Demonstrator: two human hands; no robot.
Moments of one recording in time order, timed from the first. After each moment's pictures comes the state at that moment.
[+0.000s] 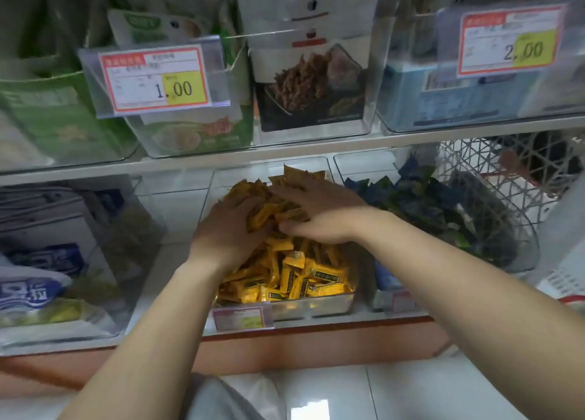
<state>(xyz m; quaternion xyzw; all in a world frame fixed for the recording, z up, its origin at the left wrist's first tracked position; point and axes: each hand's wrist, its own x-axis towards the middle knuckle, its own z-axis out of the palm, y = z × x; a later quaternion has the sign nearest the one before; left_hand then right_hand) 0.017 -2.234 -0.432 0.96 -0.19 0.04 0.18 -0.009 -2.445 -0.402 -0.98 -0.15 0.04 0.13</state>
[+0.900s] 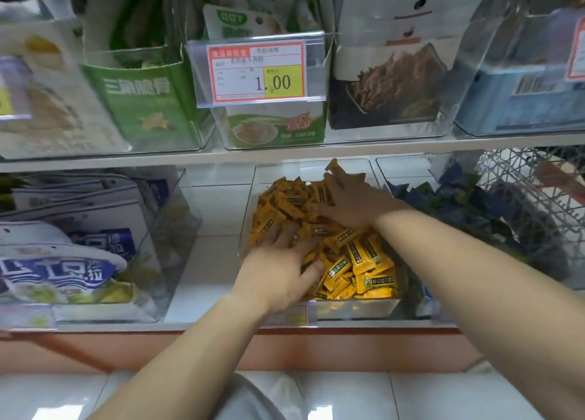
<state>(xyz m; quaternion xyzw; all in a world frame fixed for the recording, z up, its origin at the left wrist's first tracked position) -0.033 -2.217 -0.455 0.97 -0.25 0.00 0.06 0.047 -2.422 -0.428 -0.99 -0.05 0.09 0.07</state>
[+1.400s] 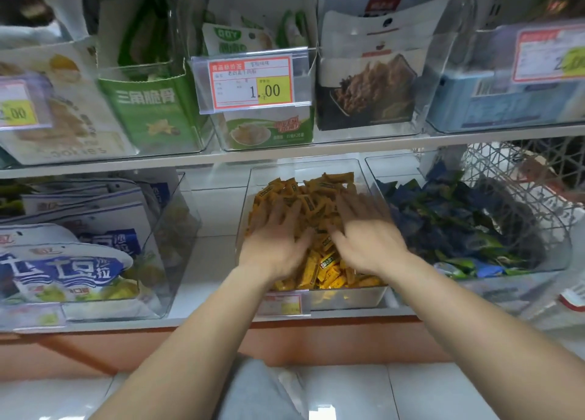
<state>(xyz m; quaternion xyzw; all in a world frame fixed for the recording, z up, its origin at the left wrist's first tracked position) -0.009 -2.225 -0.456 0.98 -0.17 -0.01 0.13 -0.046 -2.414 -0.443 -1.00 0.00 -0.04 0.05</state>
